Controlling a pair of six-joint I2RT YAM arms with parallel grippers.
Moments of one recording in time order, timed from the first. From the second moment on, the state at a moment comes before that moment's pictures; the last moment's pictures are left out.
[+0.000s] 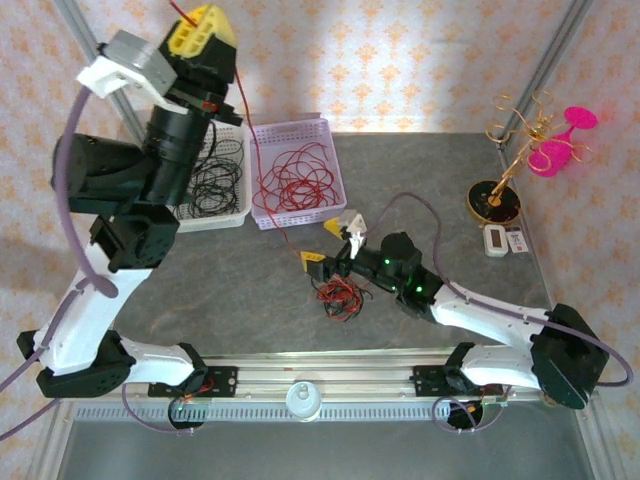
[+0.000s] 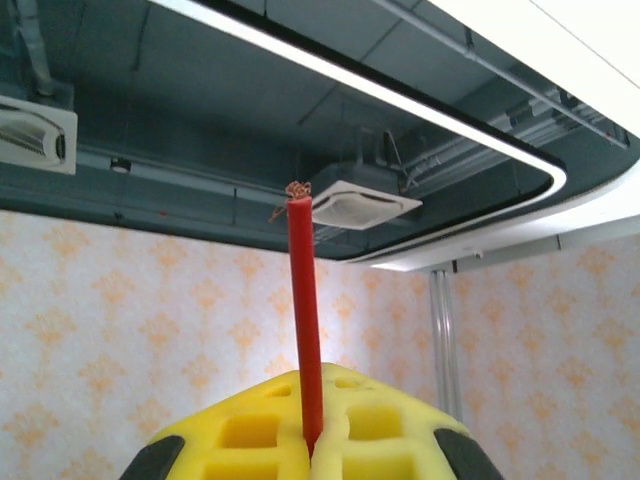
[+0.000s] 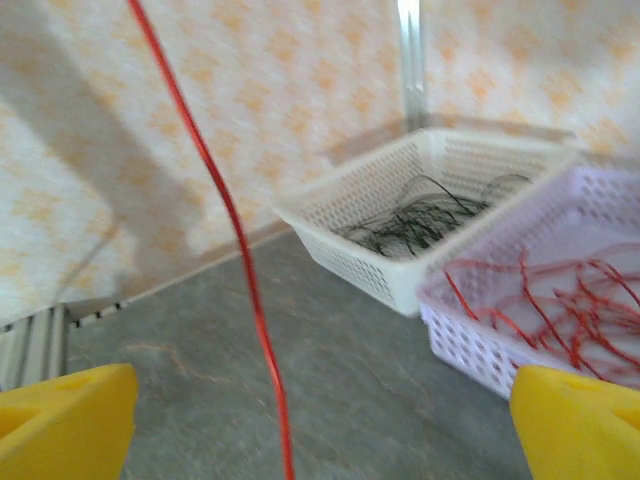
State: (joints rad) left arm -0.76 1.30 1.94 0.11 -0.20 0.17; right arm 0.84 1.19 0.64 0.50 -0.24 0.13
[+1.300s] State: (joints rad) left arm -0.77 0.85 0.97 -0.13 -0.72 -0.25; right arm 0.70 1.21 0.97 0.06 -0.05 0.19
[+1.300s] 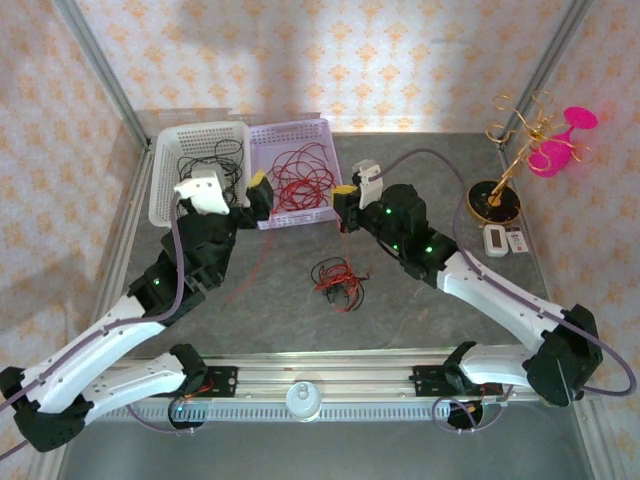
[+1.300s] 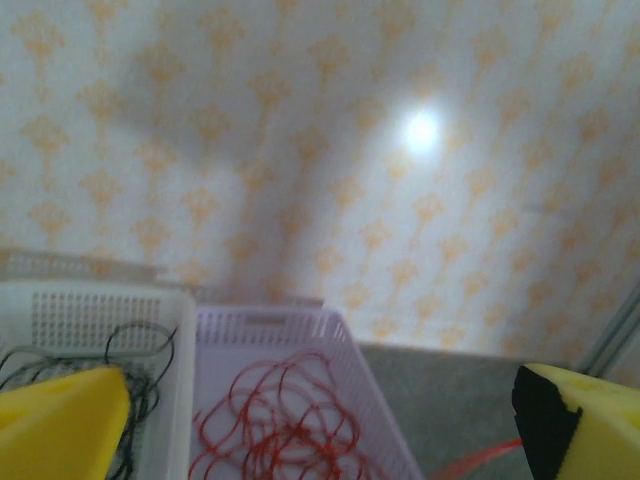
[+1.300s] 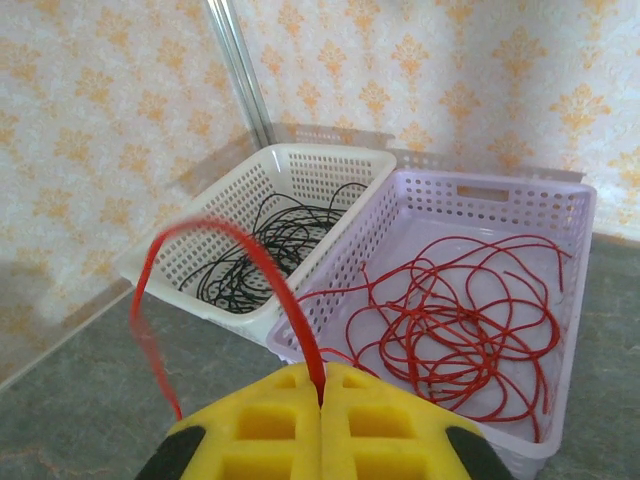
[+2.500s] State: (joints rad) left arm -0.62 1.14 1.08 -0.48 0.17 0.30; right arm 0.70 1.13 0.88 -0.12 -0.38 -0.45
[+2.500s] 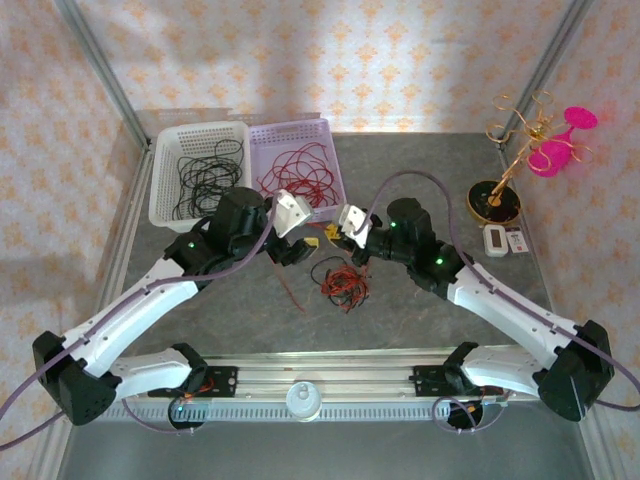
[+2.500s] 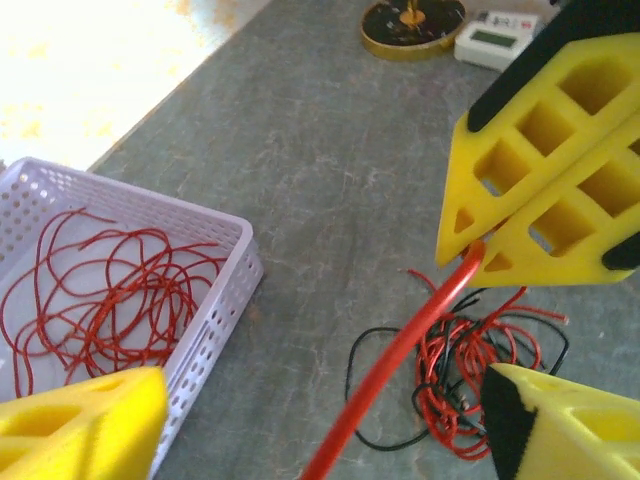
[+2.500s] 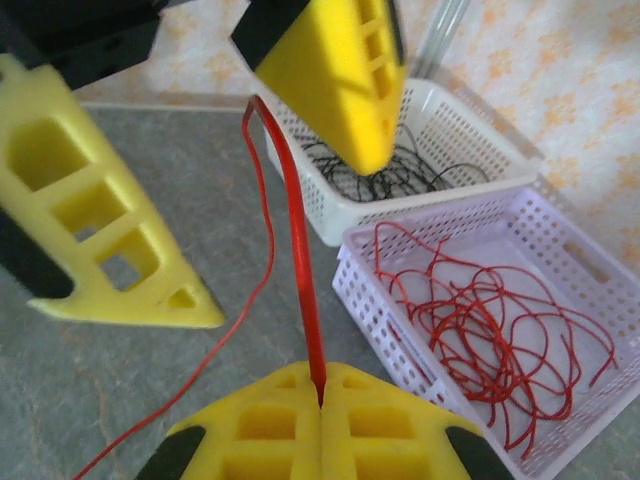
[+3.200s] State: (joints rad) left arm -0.61 1.10 1.14 -0.47 0.27 0.38; right arm 0.70 1.16 0.63 0.31 -0.23 -0.17
